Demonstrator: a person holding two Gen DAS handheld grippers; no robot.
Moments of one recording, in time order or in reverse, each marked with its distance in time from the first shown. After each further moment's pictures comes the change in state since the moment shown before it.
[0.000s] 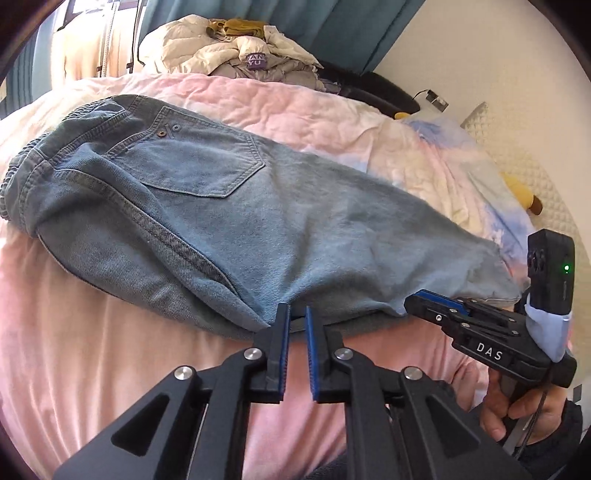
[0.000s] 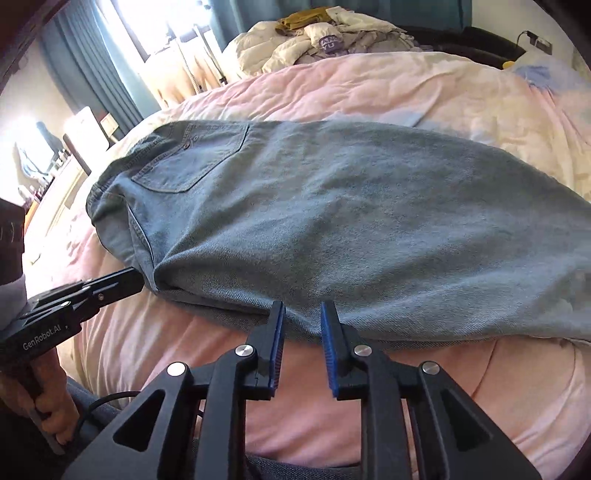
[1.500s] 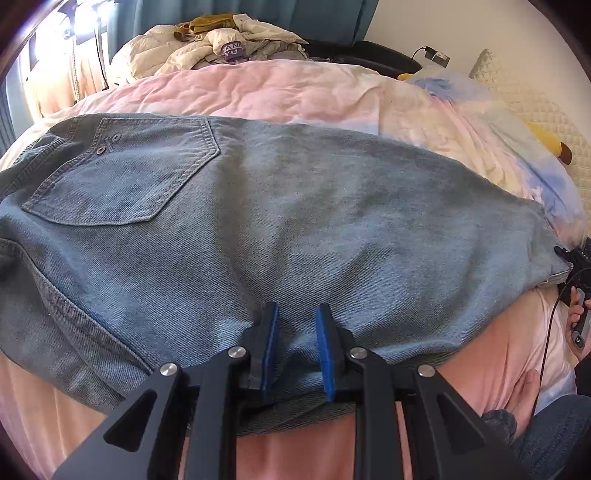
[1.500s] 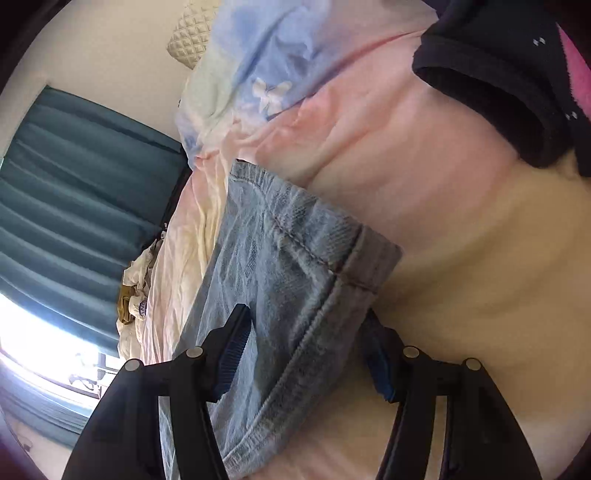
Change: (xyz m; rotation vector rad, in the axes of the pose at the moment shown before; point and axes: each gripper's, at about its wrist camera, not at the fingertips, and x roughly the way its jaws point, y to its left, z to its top) left arm 0.098 -0.032 0.017 0.159 0.058 0.151; right arm -0.111 -0.467 -0.110 1.090 -0.524 -0.047
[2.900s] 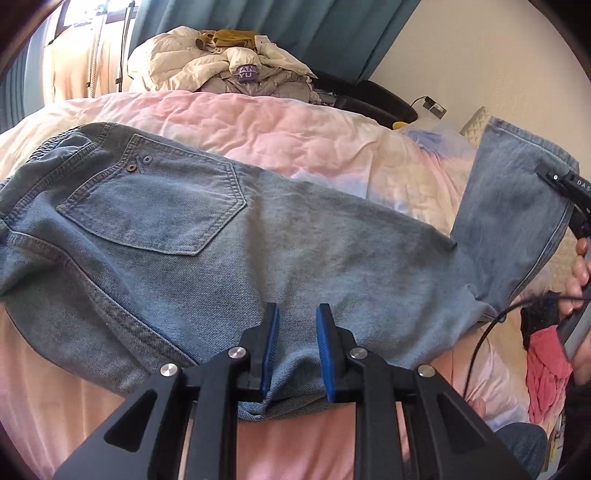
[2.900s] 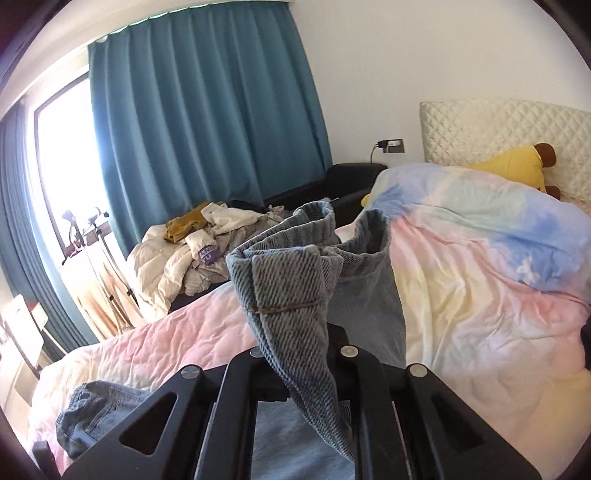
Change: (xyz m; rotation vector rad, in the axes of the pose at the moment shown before) left arm -0.051 0.039 0.024 -0.153 -0.106 -0.138; right arm -0.042 0.369 -0.221 -0.834 -0.226 0.060
